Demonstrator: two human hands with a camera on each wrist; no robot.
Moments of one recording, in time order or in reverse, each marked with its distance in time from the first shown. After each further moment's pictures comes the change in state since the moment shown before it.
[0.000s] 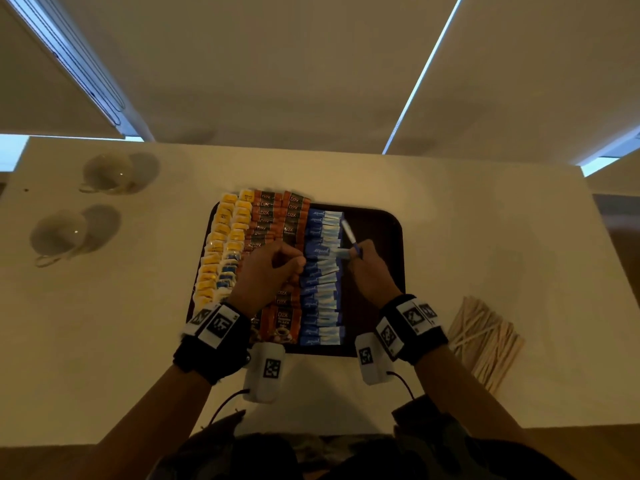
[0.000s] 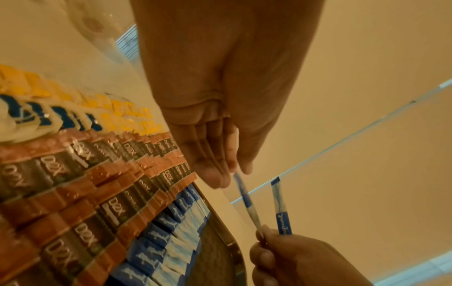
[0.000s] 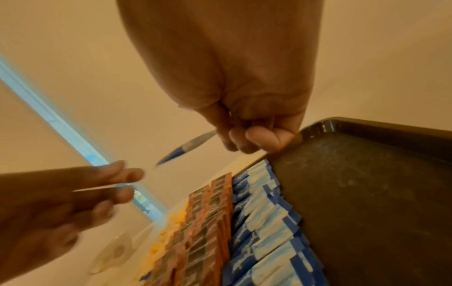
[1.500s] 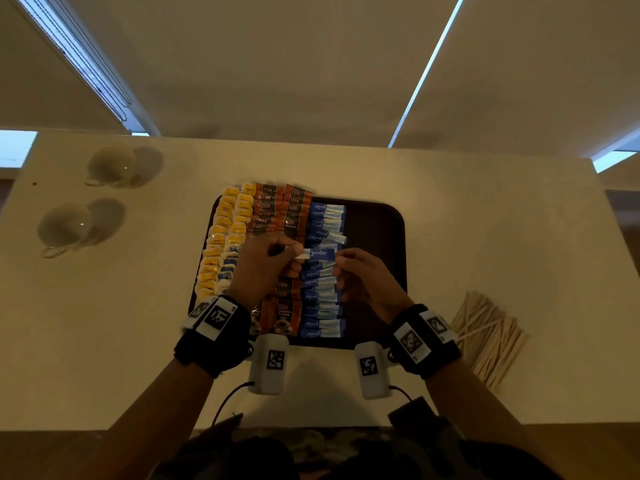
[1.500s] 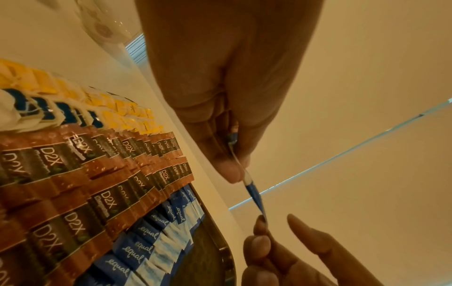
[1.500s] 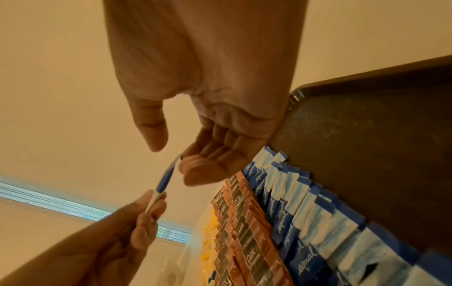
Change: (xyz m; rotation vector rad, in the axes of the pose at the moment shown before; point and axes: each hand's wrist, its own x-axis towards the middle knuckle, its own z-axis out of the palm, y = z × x) left_hand -0.004 0.006 0.004 -0.149 0.066 0.016; right_hand -0.041 -0.009 -0.007 0.618 -0.269 0.062
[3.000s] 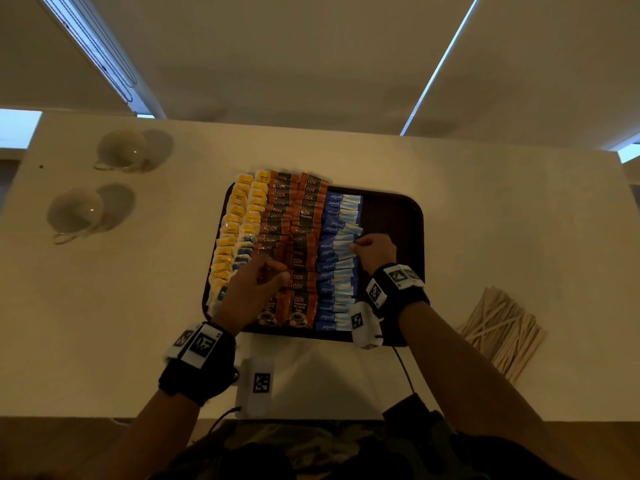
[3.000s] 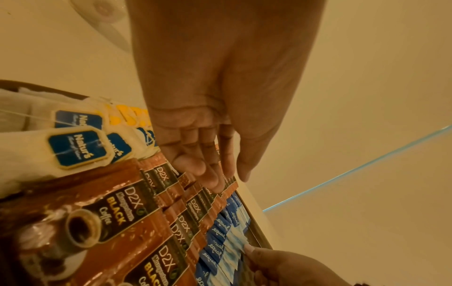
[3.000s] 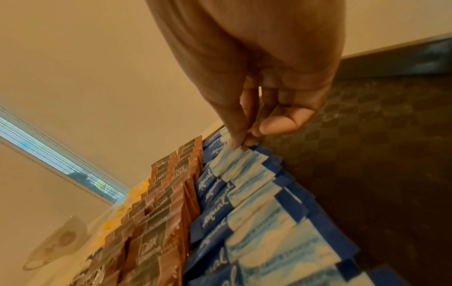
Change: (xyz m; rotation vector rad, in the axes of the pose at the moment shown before) left_hand -0.025 -0.057 -0.041 0.173 -0.008 -0.167; right_hand 0.097 0.038 -0.008 -0.654 0.485 0.102
